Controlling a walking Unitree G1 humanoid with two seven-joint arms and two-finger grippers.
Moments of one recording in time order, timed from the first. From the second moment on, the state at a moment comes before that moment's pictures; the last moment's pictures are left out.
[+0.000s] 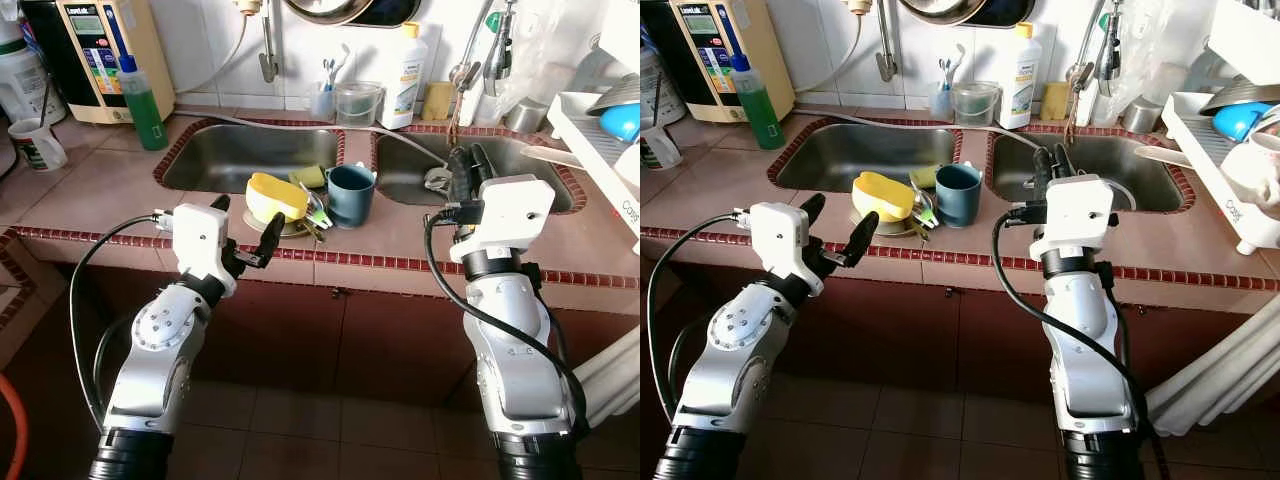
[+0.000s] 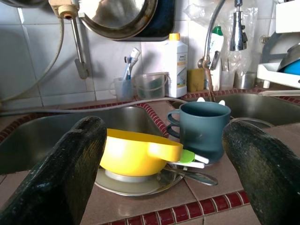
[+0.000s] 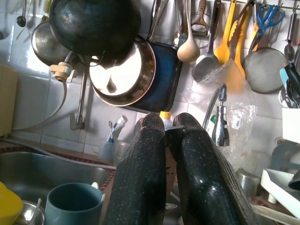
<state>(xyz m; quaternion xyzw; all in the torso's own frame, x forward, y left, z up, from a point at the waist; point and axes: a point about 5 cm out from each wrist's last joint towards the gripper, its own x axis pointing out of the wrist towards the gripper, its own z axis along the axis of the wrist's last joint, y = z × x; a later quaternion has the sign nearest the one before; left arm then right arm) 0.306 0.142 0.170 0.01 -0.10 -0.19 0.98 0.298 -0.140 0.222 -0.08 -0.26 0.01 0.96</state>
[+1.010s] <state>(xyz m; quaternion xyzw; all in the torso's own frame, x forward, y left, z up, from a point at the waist) 0.308 0.138 0.173 -0.01 -0.11 -0.19 0.98 0.299 -0.128 0.224 -0.07 -0.26 0.04 0.96</state>
